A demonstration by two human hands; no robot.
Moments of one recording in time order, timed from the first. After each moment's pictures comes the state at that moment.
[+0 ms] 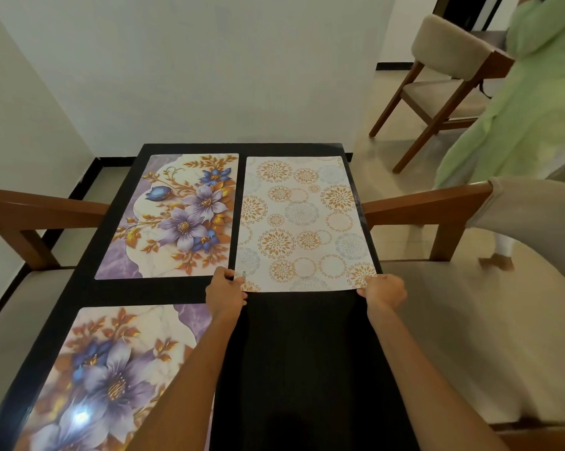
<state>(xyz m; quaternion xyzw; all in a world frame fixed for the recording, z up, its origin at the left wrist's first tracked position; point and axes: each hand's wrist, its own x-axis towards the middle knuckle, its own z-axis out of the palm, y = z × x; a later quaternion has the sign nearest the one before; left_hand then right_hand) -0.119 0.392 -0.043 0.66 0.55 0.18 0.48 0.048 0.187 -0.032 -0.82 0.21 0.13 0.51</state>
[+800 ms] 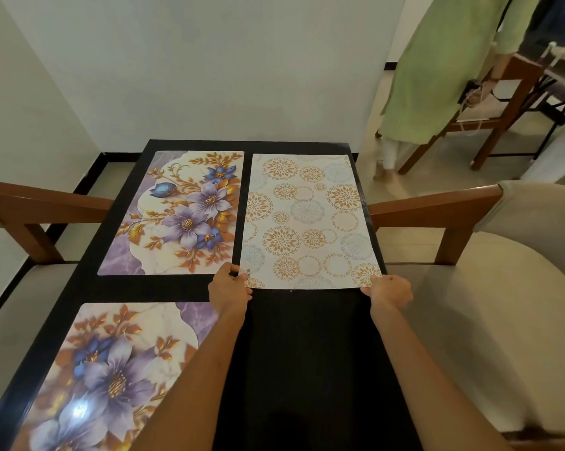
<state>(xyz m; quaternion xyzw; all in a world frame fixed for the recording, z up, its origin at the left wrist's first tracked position) -0.111 0.392 -0.043 0.63 0.57 0.22 0.49 0.057 0.193 -0.037 -0.82 0.25 0.11 0.50</state>
